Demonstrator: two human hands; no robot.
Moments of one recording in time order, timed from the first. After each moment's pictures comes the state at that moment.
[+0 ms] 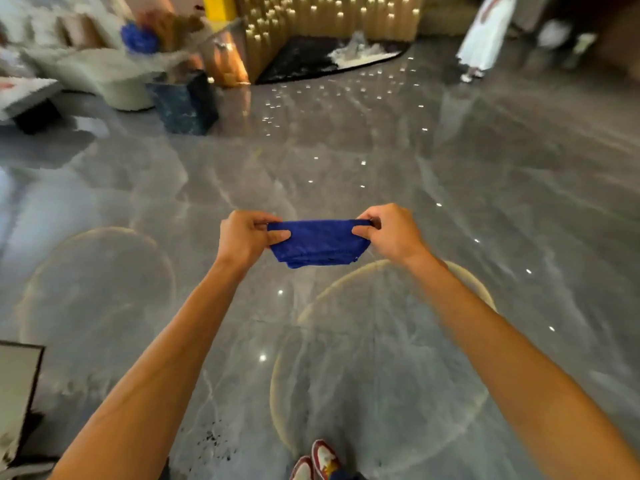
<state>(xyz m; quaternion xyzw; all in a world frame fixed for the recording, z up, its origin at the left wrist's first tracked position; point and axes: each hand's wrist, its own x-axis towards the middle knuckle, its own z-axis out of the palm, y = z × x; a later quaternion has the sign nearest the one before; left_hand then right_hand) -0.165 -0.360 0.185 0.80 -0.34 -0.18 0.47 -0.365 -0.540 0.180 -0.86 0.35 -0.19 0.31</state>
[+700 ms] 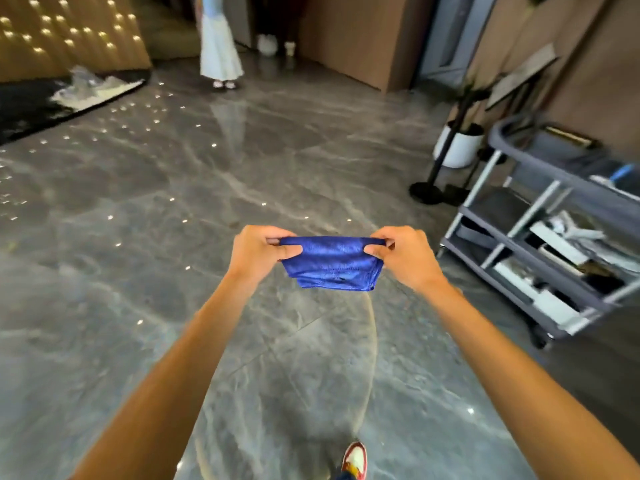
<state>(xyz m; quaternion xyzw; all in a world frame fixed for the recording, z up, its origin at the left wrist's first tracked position) -0.396 -0.491 0.197 0.56 -0.60 -0.40 0.41 -0.664 -0.471 0.198 -0.66 0.67 -0.28 0.19</state>
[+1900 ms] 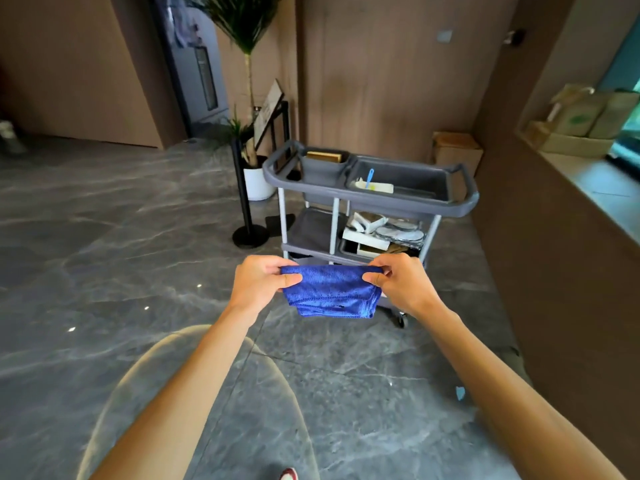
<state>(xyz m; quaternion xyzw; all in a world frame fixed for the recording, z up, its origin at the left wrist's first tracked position) -0.883 -0.694 0.208 0.30 -0.73 -0.56 0.25 -1.067 -0.503 0.215 -0.40 0.84 -0.35 0.08</state>
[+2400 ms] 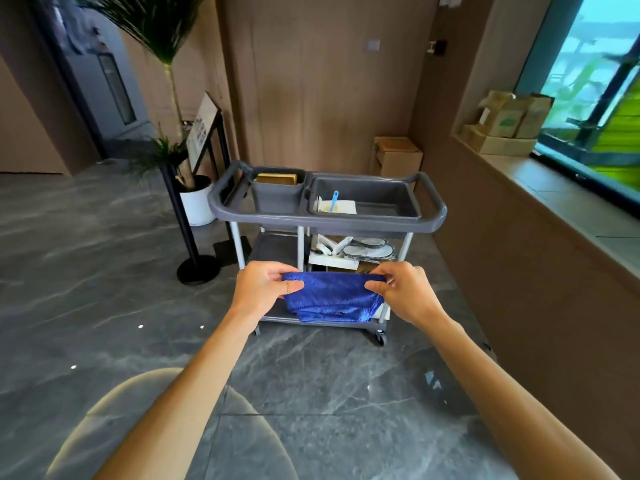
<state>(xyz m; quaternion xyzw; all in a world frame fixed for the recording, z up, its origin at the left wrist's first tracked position) -1.041 -0.841 0.213 0.21 -0.79 -0.55 0.19 -1.170 -0.608 0.223 -0.28 0.89 -0.35 0.03</state>
